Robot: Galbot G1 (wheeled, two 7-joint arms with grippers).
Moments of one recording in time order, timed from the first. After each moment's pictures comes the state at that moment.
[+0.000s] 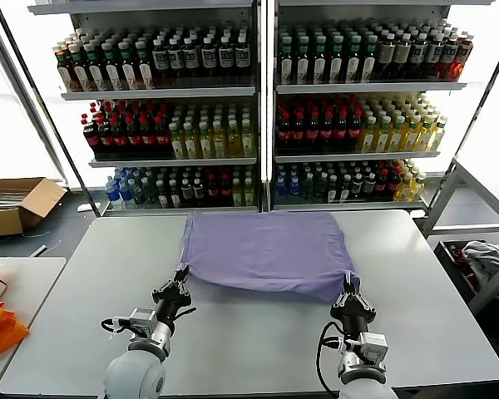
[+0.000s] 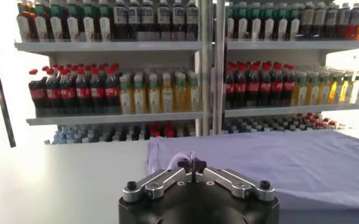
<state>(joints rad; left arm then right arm) 1.24 -1.31 -0.37 -1.89 -0.25 0.31 -0.12 -1.28 1.37 0.31 2.01 0.19 -0.29 0.43</state>
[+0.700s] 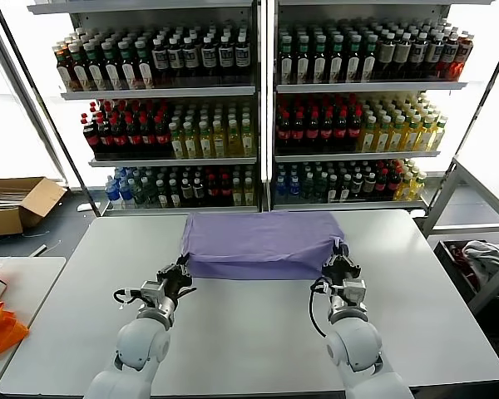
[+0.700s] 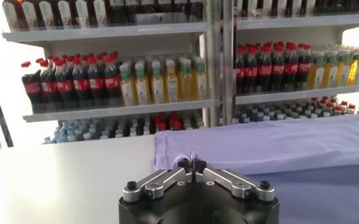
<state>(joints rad) 1.05 -1.28 -0.33 -1.66 -0.26 0.34 -0.11 -1.01 1.36 0.28 1.73 0.23 -0.36 0.37</state>
